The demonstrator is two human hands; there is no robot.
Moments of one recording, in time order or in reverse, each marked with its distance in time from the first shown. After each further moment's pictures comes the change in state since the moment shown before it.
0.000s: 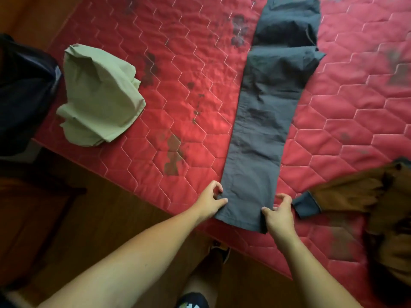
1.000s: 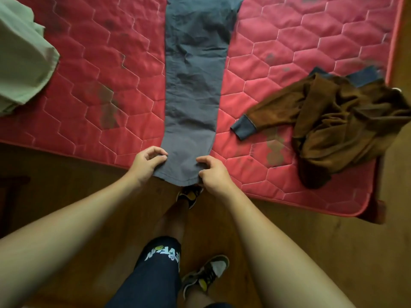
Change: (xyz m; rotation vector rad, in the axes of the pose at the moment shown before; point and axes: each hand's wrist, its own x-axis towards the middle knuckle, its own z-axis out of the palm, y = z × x) left_hand -0.078 -0.030 0.011 -0.152 0.006 0.069; right_hand -0.087 0.061 -0.003 0.057 -0.275 0.026
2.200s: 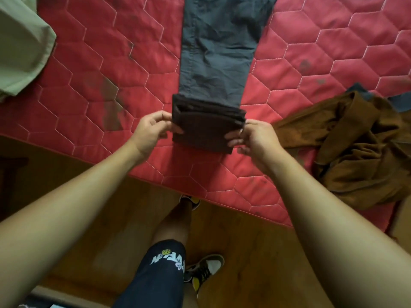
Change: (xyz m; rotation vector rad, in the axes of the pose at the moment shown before) left_hand 0.091 0.089 -0.020 -0.133 -0.072 0.049; right_hand 0.072 -0.141 -0.082 0.212 -0.002 0.104
